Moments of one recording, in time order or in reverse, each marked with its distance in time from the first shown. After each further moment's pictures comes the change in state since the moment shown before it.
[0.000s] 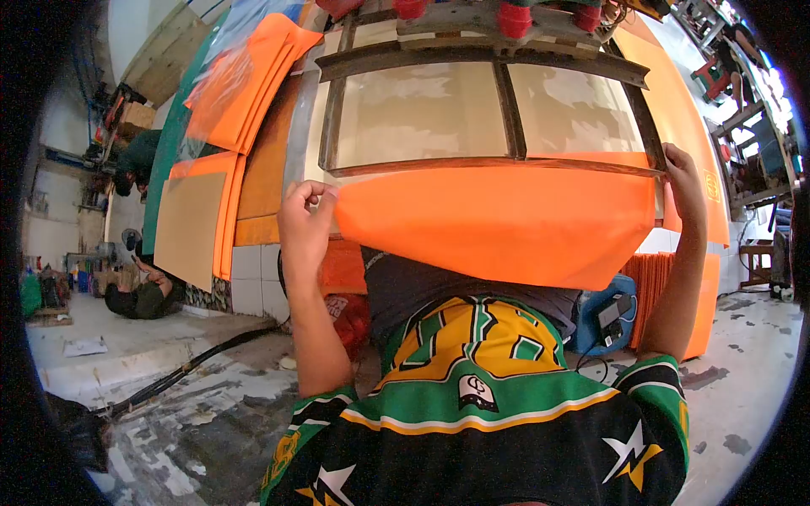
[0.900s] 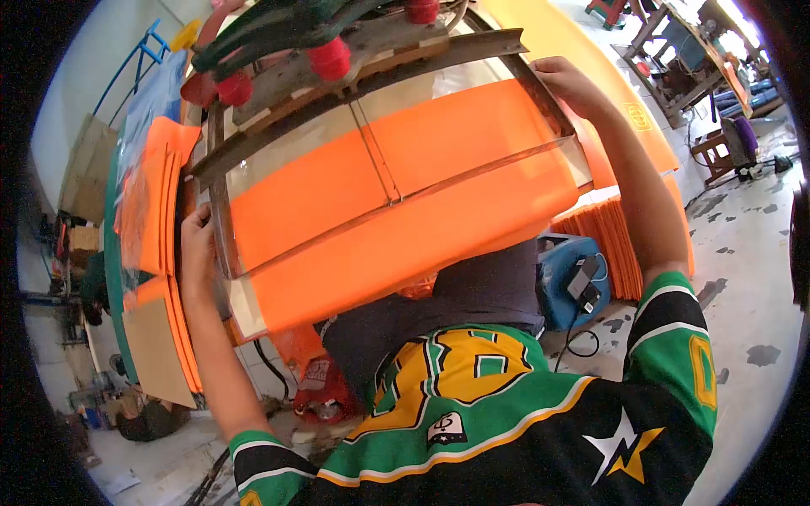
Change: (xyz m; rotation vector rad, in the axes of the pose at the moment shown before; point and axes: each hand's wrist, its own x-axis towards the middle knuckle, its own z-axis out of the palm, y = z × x) left_hand 0.156 -0.012 0.016 -0.365 -0.346 -0.069; right_hand 0.097 0.018 -0.004 0.070 -0.181 0.049
